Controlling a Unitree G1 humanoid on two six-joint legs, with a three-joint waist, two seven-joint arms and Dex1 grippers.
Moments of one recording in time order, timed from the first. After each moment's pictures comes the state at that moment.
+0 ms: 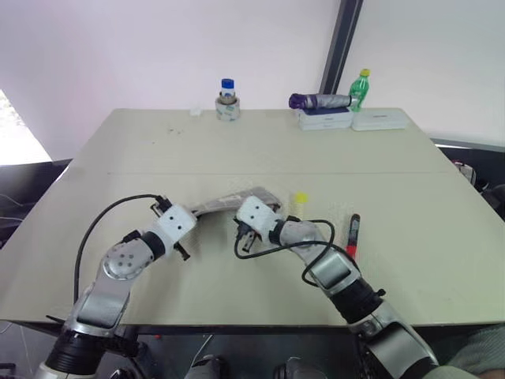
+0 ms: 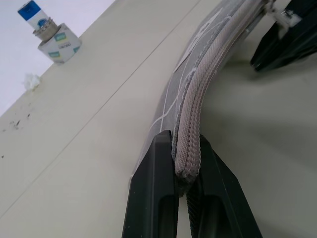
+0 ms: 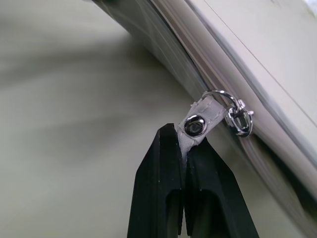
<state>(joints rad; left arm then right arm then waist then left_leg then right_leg) -0.21 0.58 -0.07 -0.23 0.07 0.22 -0.52 -0.64 -0.21 0.45 0.13 -0.14 0.37 0.55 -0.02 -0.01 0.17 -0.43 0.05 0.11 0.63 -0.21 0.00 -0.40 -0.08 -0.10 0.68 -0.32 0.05</state>
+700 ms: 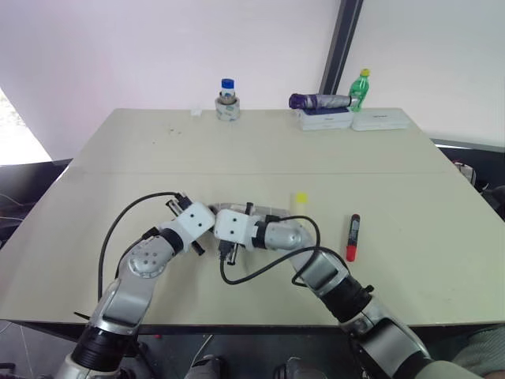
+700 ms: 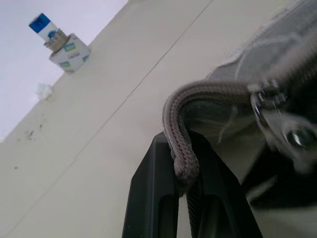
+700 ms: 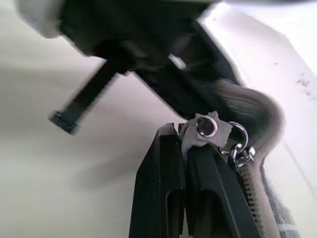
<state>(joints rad) -0.25 0.51 -0.13 -0.28 0.21 0.29 -0.44 -0.69 -0.18 0.50 0.13 -0.21 0.17 0.69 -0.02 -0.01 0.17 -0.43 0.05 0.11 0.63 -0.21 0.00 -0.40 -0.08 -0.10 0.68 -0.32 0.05</state>
